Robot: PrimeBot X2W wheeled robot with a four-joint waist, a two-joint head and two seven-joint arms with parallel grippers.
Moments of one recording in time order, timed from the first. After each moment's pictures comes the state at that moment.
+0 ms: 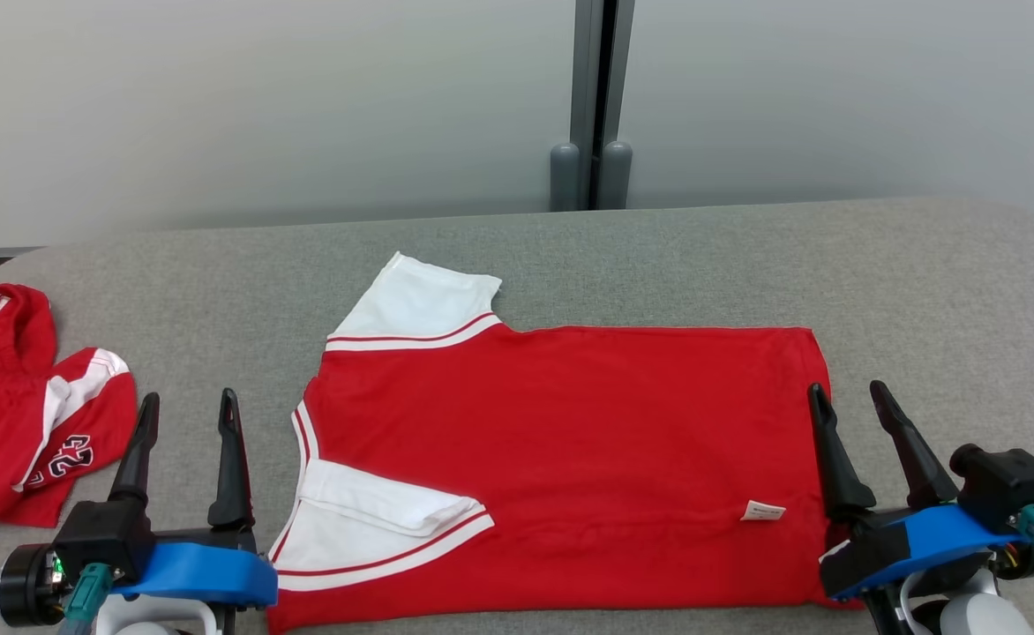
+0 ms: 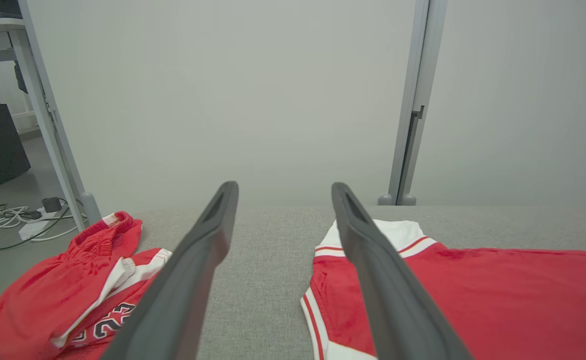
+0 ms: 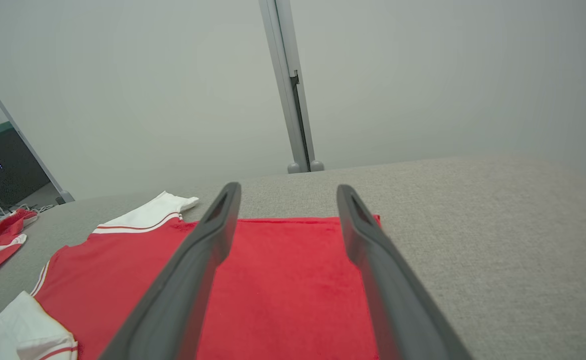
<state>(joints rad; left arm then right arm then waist) -0.06 0.27 -0.17 0.17 -0.31 0.10 -0.26 -0.09 -0.07 -0.01 0.16 0.27 0.13 -0.12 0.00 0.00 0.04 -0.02</state>
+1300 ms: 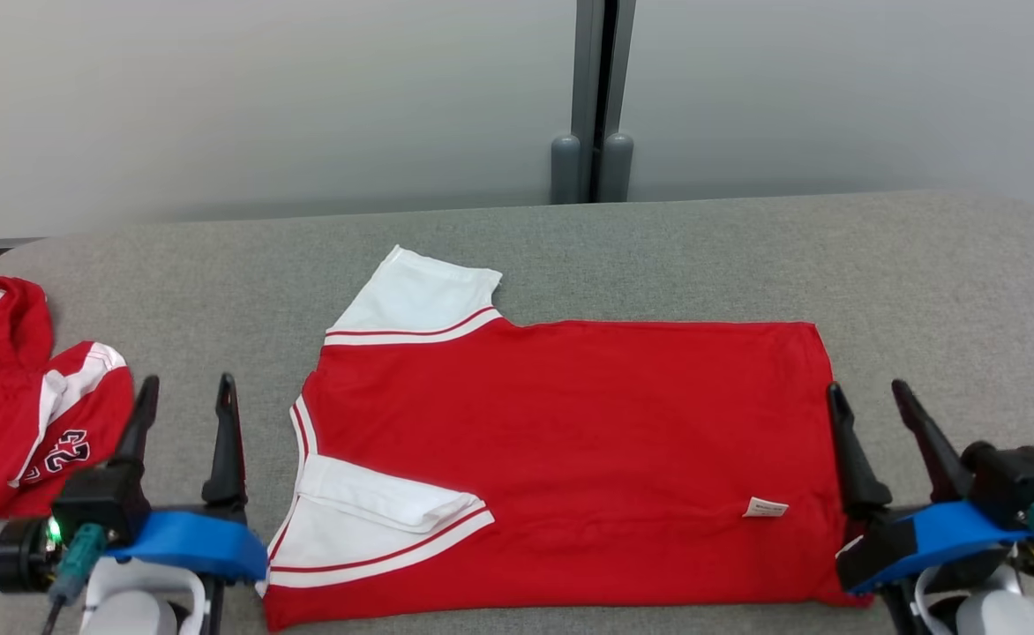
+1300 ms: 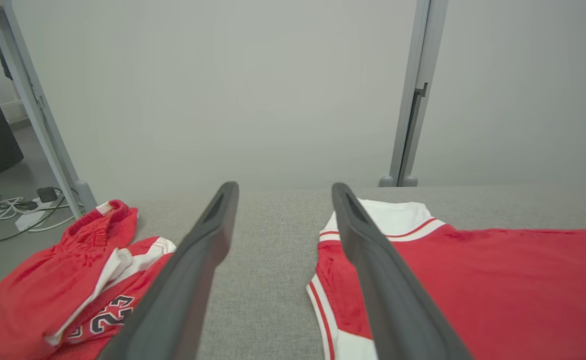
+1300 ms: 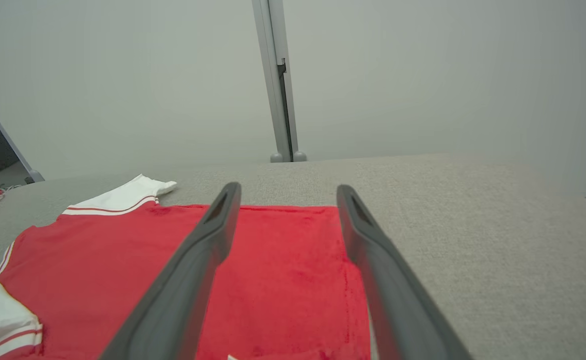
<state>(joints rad) -0.12 0.30 -0.20 0.26 -0.34 0.07 -0.24 -0.08 -0.06 -0.05 0.15 0.18 0.13 -0.10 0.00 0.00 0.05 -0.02</state>
